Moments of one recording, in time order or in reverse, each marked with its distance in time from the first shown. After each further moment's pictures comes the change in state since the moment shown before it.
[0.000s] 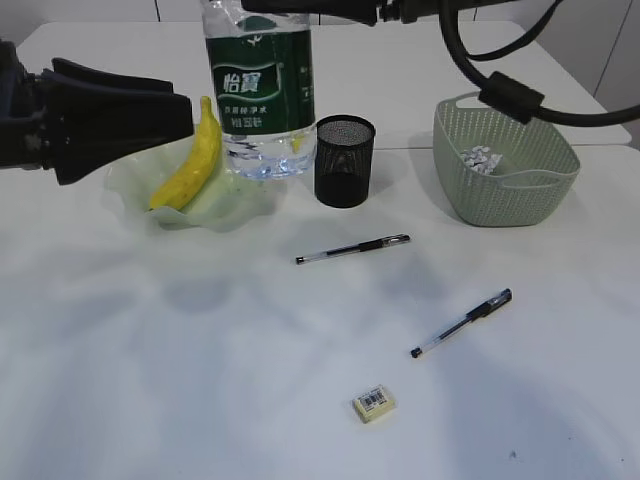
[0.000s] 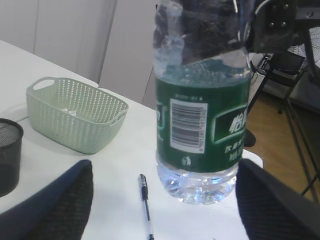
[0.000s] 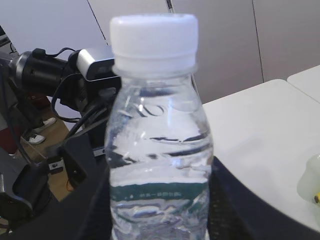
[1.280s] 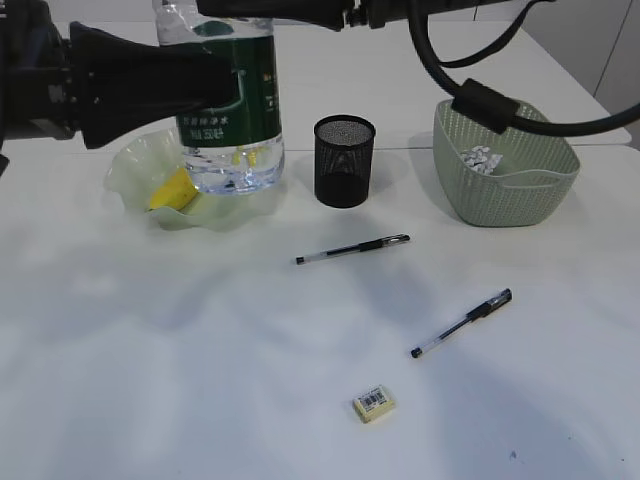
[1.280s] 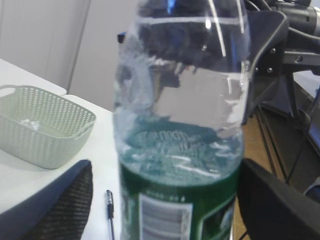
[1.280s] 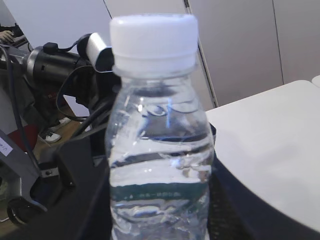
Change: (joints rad) left arm -0.107 0.000 -0.080 0.000 -0.016 -0.127; right arm 0.067 0.000 0.000 0.017 -0.007 0.016
